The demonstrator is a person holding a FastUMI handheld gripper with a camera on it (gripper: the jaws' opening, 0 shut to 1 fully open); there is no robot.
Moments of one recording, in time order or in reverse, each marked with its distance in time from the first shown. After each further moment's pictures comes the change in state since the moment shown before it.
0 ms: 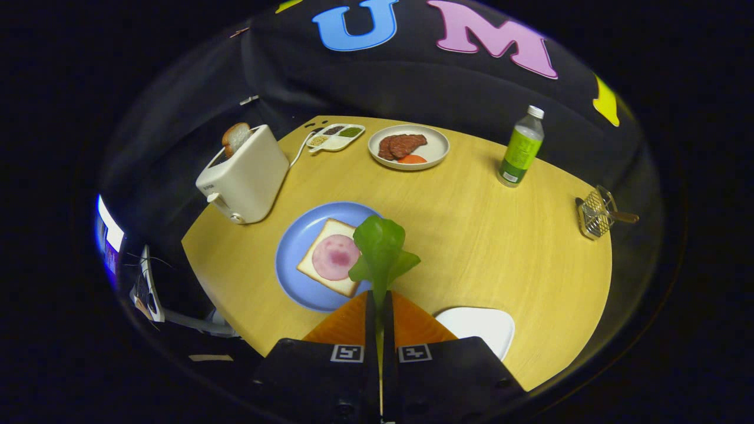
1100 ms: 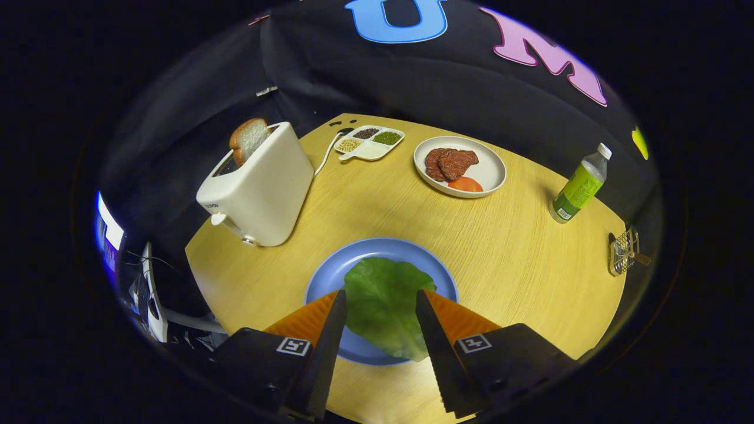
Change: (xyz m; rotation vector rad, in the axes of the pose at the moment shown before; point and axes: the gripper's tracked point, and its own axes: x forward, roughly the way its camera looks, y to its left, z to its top) arm 0.056 0.052 0.050 -0.053 0.000 0.023
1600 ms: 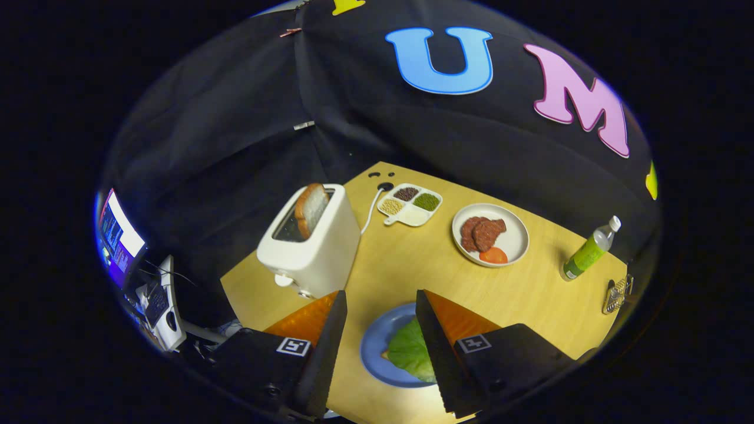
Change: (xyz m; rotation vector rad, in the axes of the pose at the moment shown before) arm -0.040 0.094 0.126 -0.077 -0.205 0.119
